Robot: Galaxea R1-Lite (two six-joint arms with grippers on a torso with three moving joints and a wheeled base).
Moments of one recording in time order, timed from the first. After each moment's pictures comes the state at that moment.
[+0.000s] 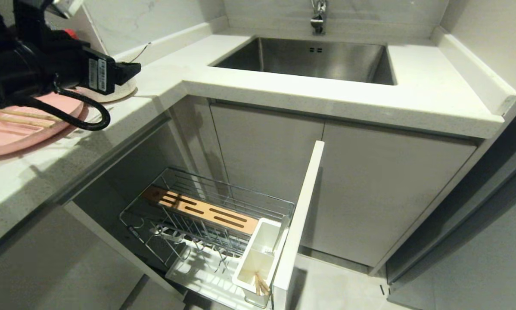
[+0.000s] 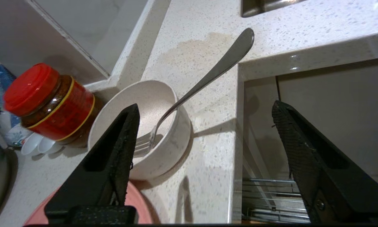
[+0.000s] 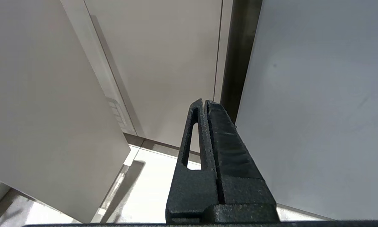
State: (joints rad) left arm -0.18 1.51 -1.41 -0.14 0.13 0.50; right arm 0.00 0.00 0.00 -0.08 0.00 0.02
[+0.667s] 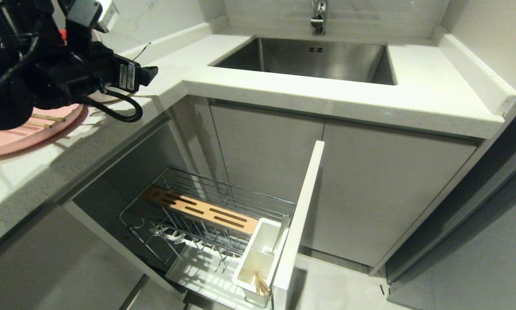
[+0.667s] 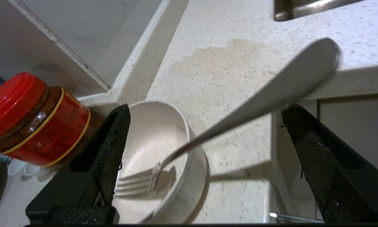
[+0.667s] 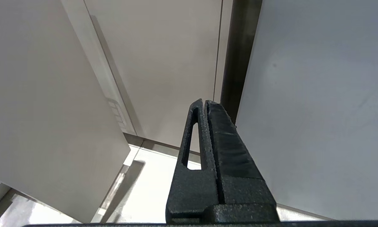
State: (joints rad) left arm -0.14 1.72 -1.53 -0.28 0.14 0.50; right arm 0.00 0.00 0.00 -0.08 0.00 0.02
